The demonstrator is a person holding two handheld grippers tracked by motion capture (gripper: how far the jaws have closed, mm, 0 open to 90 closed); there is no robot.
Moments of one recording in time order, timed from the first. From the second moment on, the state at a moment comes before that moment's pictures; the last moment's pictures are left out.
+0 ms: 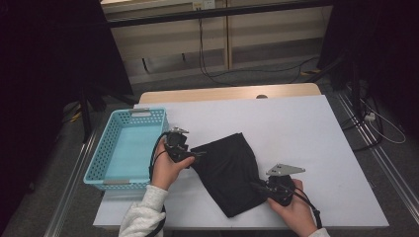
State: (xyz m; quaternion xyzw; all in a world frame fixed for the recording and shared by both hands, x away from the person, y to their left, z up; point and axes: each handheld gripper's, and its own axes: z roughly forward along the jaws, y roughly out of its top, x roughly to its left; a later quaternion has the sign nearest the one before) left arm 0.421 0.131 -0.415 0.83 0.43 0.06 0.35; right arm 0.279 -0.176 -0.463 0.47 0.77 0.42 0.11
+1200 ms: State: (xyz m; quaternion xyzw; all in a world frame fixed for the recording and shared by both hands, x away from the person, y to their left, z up) left arm 0.426 0.119 -0.446 0.84 0.44 0.06 0.32; right arm 0.283 -0.195 -0.456 0.48 0.77 0.41 0.11
